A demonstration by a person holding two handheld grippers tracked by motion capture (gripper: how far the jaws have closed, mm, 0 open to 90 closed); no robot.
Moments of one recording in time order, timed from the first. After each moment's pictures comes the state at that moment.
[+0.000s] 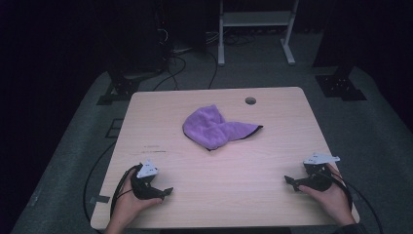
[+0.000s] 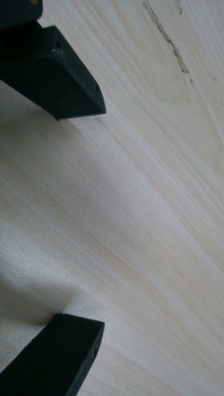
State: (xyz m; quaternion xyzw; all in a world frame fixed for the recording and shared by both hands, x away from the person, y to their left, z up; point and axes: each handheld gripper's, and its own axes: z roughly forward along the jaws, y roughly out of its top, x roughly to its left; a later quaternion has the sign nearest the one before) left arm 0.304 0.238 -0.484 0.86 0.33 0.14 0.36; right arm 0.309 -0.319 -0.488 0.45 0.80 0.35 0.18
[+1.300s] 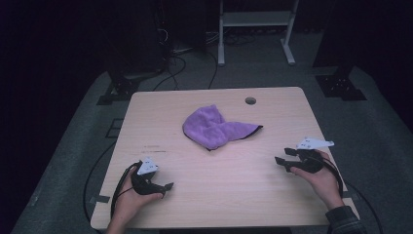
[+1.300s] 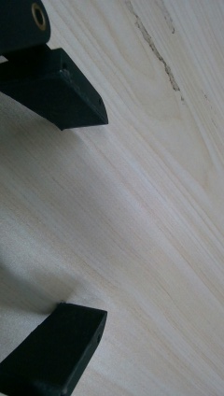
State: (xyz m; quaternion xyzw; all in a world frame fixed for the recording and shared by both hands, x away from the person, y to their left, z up) left arm 0.311 0.238 -0.483 0.85 0.34 0.15 0.36; right arm 0.340 -0.290 -0.450 0.40 0.80 0.42 0.17
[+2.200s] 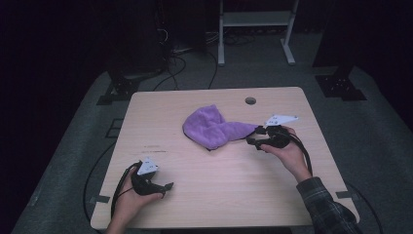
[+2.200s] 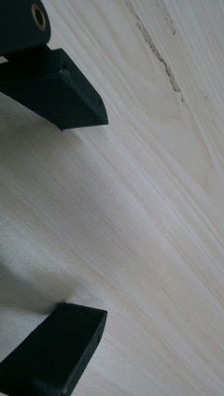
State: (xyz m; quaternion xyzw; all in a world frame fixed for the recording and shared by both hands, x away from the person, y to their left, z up) left arm 0.311 0.237 -0.483 0.85 0.34 0.16 0.36; right arm 0.410 -0.212 -0.426 0.34 0.81 0.46 0.15
